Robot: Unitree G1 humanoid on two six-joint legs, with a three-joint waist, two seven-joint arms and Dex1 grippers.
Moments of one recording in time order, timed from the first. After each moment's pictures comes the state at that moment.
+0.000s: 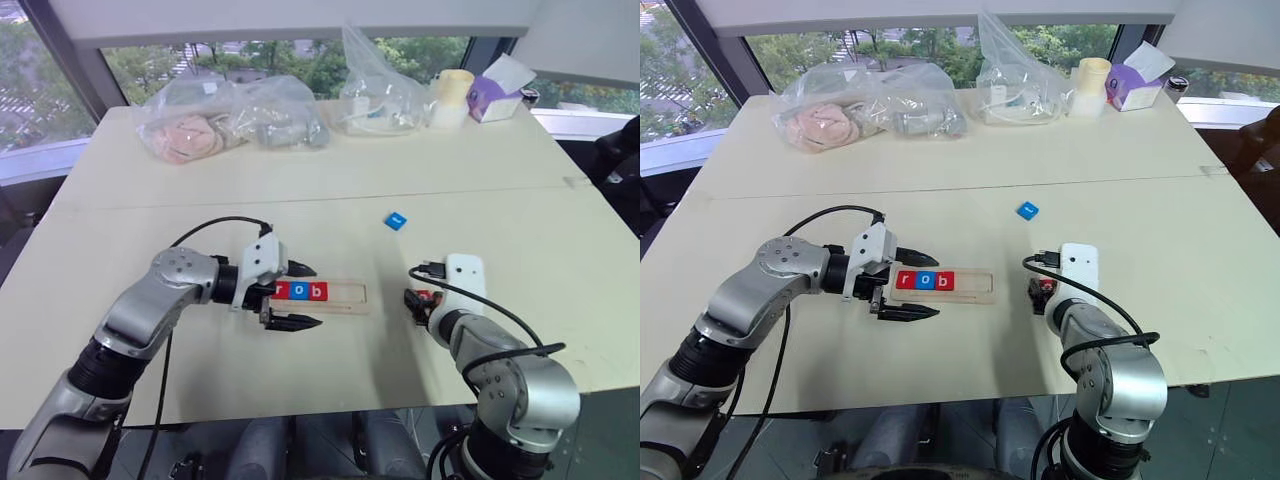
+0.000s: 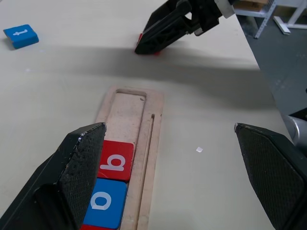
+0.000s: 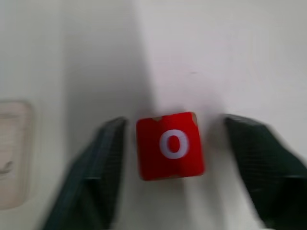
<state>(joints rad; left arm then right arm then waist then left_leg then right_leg) -0.46 0.68 -0.26 -0.24 -0.39 0.50 -1.15 -0.19 0.04 -0.17 -0.80 0.07 1.56 0.01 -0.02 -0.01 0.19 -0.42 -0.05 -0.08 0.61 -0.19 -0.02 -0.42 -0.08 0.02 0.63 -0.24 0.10</state>
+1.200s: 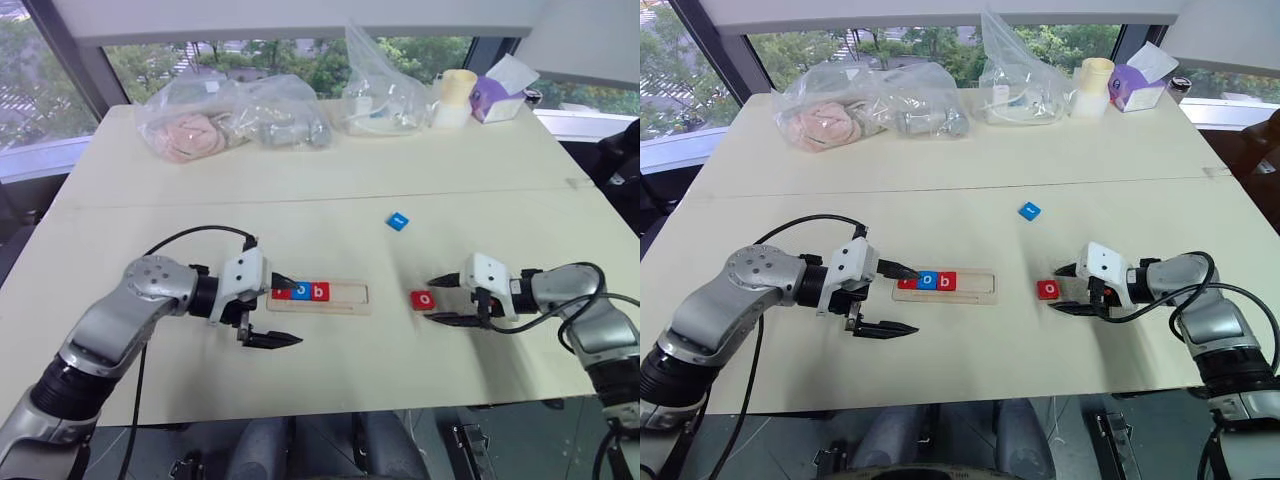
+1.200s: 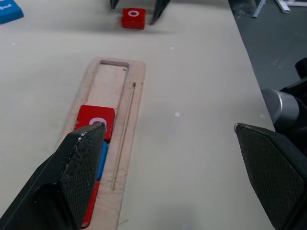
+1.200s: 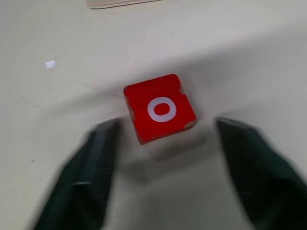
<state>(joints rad) -0.35 0.80 -0.20 -0.38 -0.41 0.54 -1.17 -0.33 -0.85 0.07 0.23 0.16 0.05 1.30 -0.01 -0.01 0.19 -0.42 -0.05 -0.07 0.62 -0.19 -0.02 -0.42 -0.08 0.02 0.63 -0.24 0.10</state>
